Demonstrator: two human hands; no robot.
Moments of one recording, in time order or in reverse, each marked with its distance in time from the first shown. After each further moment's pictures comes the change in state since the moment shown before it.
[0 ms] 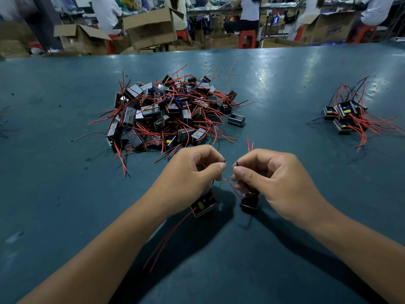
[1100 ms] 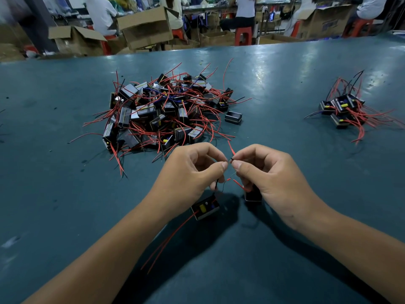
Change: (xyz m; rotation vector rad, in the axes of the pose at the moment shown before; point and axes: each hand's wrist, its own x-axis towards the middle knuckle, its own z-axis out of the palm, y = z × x) left_hand -0.003 0.007 0.007 -0.088 0.054 0.029; right_hand 0.000 0.004 0.008 0.072 0.097 0.050
